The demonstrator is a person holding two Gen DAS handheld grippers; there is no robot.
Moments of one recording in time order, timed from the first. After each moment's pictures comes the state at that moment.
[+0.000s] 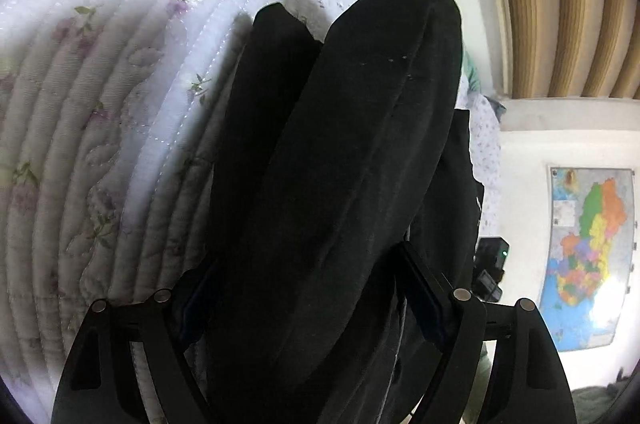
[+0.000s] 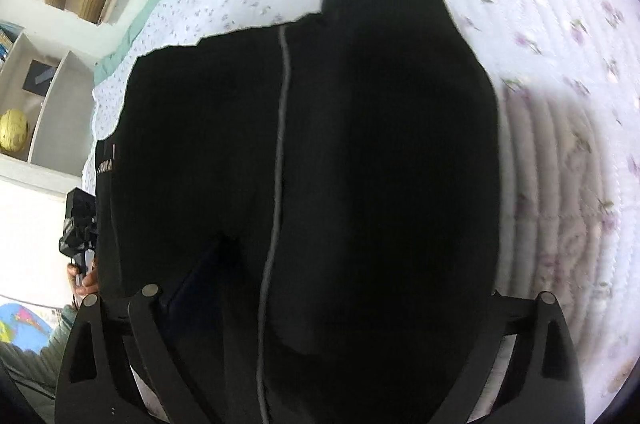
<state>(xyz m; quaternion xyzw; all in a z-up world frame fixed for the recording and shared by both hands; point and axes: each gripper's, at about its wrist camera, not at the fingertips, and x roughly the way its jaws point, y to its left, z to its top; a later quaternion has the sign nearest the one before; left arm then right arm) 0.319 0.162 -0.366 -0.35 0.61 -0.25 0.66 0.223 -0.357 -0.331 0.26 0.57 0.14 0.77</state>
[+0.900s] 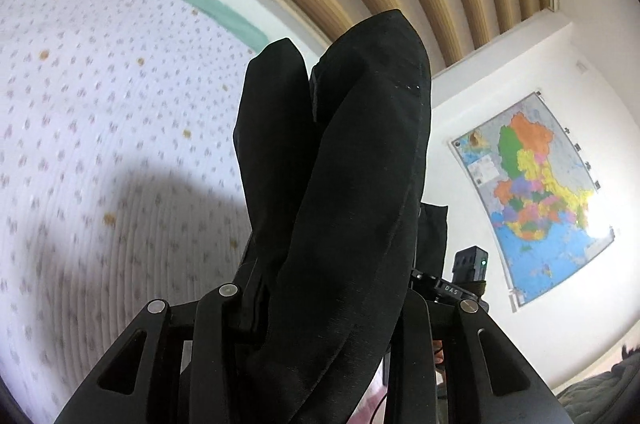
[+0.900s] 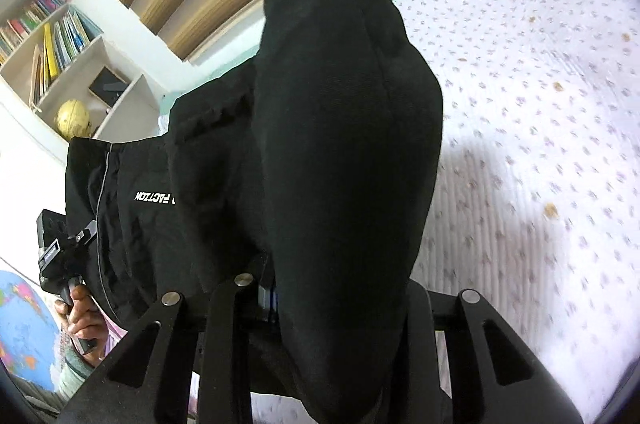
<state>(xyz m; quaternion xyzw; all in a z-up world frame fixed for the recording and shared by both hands) 0.103 0.164 -0.121 -0.32 0.42 -0.35 0.78 0.099 -0.342 -0.185 0.24 0.45 0.13 0.85</state>
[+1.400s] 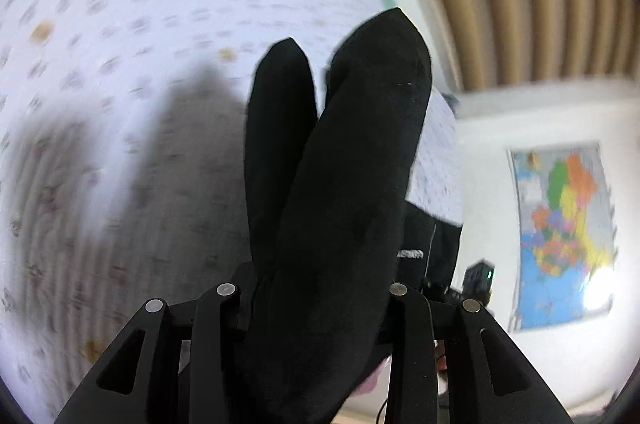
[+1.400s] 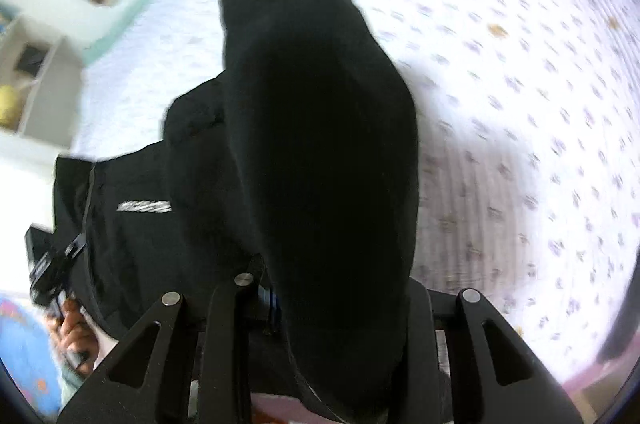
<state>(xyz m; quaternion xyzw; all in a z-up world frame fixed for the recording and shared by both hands) 0.057 0.219 -0.292 -0.42 0.55 -0.25 0.68 0.089 -0.355 -0.313 0.25 0.60 0.02 0.76</state>
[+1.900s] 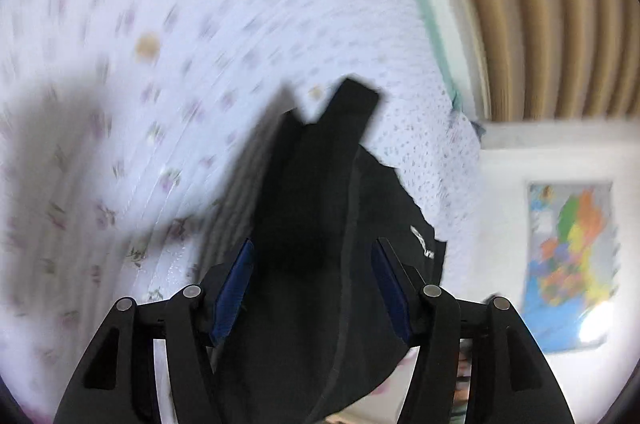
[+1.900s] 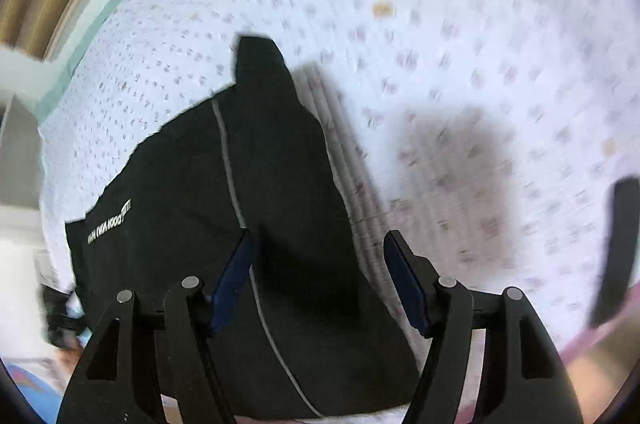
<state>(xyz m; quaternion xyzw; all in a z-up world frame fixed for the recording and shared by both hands) 0.050 0.283 -0.269 -0.37 0.56 -0.20 0.71 0.077 -0.413 -0.301 0.24 0.58 -0.07 0.77</state>
